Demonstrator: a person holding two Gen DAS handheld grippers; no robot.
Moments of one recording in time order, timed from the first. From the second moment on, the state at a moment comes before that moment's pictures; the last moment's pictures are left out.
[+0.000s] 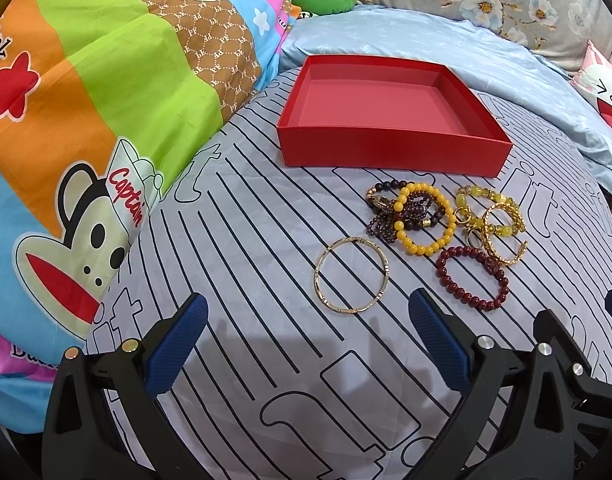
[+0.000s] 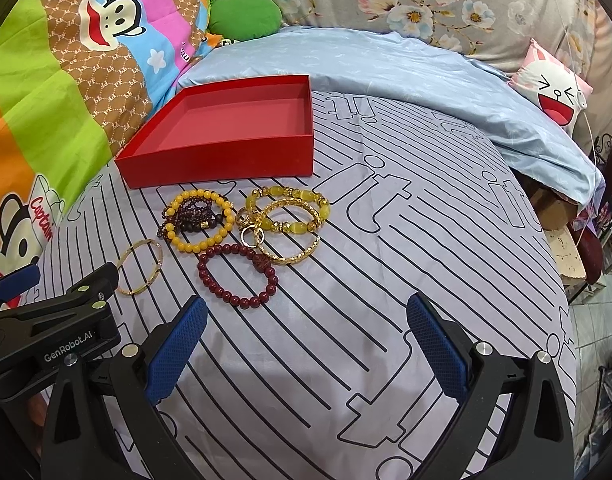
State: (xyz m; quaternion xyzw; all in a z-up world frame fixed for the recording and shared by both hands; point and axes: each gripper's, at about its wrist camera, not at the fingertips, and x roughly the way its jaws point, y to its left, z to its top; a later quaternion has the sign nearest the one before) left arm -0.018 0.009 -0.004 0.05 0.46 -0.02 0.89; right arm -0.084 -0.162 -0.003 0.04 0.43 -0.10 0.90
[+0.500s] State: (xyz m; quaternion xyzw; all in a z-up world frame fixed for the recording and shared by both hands) left arm -0.018 0.008 -0.005 0.05 0.46 -0.02 0.89; right arm -0.083 -0.162 -0.003 0.04 0.43 -0.10 0.90
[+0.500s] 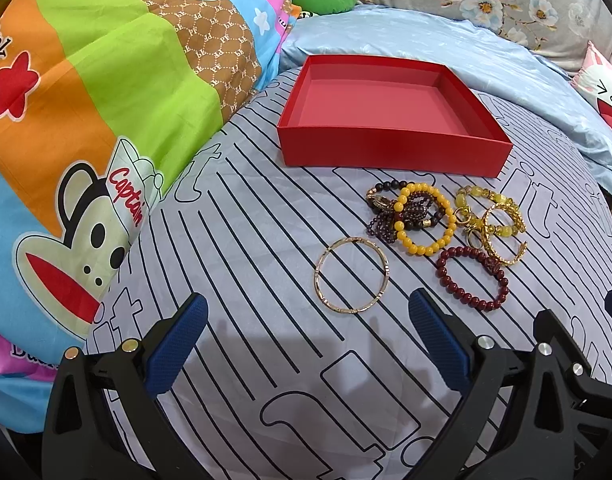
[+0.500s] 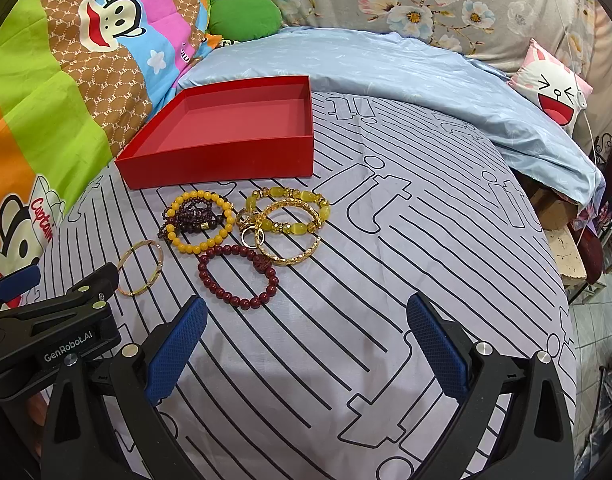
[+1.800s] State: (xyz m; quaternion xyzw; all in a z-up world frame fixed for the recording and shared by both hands) left arm -0.002 0.015 -0.020 0.04 0.48 -0.01 0.88; right arm -0.070 -0.168 -0.013 0.04 0.45 -0.11 0.89
